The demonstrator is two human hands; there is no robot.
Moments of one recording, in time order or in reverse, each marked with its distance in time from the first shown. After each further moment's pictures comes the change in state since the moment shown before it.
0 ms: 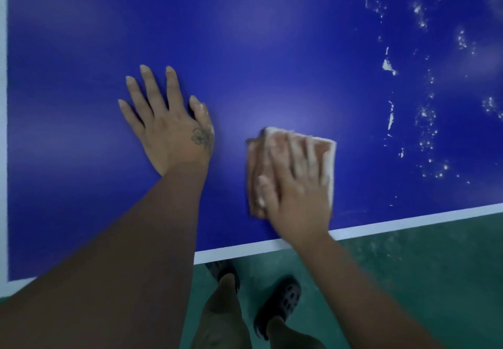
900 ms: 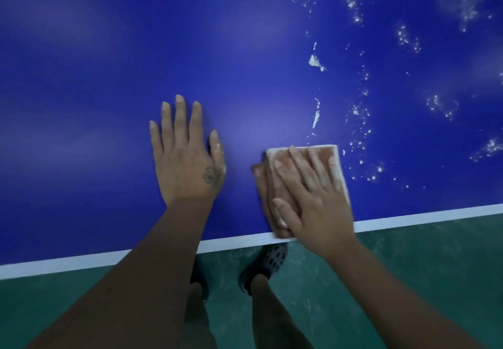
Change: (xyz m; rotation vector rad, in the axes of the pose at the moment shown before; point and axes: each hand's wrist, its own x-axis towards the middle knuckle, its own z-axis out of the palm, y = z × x) left_hand -0.123 0.139 0.030 -0.071 0.023 0.239; right_hand -0.037 0.218 -0.024 0.044 -0.034 -0.239
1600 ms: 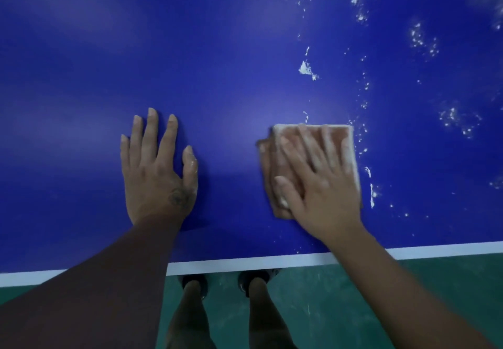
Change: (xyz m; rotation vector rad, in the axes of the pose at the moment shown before) left_hand 0.003 0.007 0.002 0.004 0.055 -0.012; right_hand 0.053 0.064 -0.005 0.040 0.068 0.016
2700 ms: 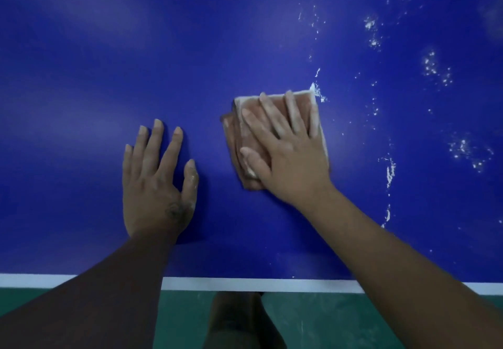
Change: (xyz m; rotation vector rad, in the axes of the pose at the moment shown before) left_hand 0.001 -0.003 0.004 0.024 0.002 0.001; right_hand 0.108 -0.022 0.011 -0.023 -0.018 -0.165
